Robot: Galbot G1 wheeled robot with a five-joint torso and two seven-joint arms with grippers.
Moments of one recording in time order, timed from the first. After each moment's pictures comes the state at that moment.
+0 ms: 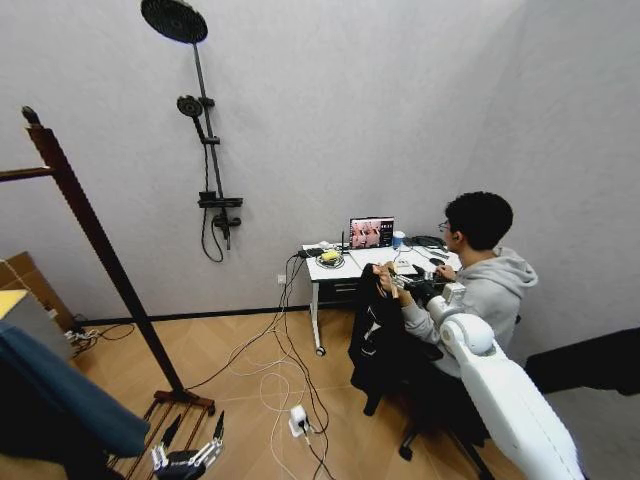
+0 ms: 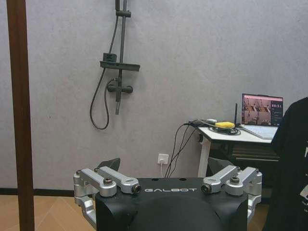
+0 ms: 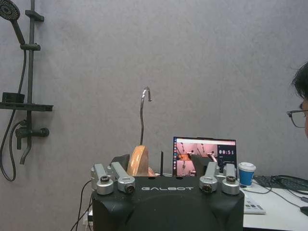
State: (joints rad) left arm 1.86 -1.52 -0.65 -2.22 -0.22 -0.12 0.14; right arm -0.67 0.98 0.50 1.56 0.53 -0.25 -0.08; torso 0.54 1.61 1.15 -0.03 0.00
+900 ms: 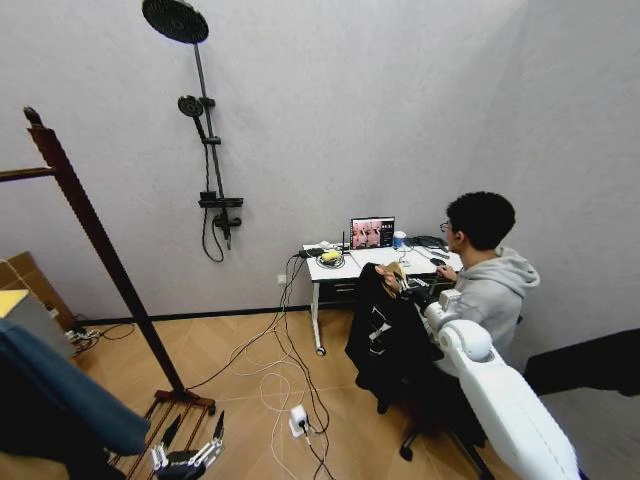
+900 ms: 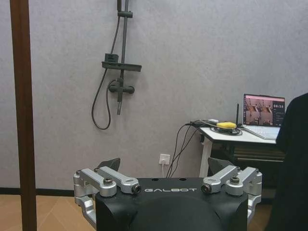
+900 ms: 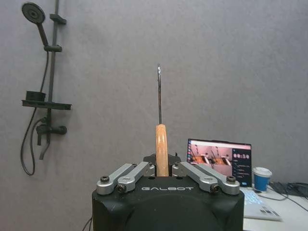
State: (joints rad) left arm 1.86 -1.52 -0.65 -2.22 -0.22 -0.12 0.14; right arm -0.75 0.98 0.52 1.65 0.51 -0.23 -0.12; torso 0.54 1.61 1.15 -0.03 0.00
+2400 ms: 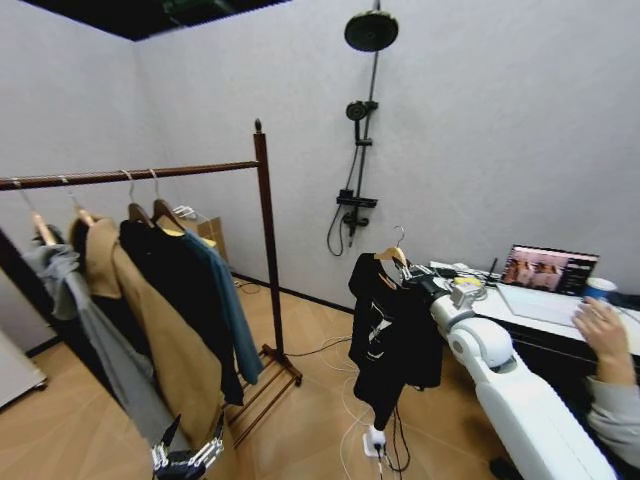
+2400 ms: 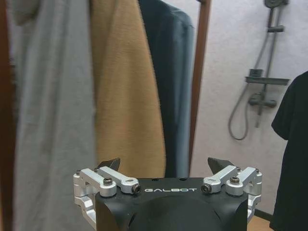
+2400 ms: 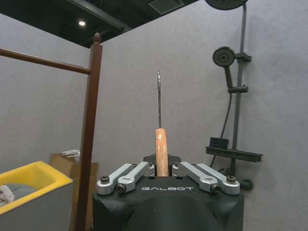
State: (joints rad) left arm 1.86 -1.52 -0.65 -2.22 -0.22 -0.12 0.14; right arm -0.80 0.93 0.55 1.88 0.59 -0.29 -0.03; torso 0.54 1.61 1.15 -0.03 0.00
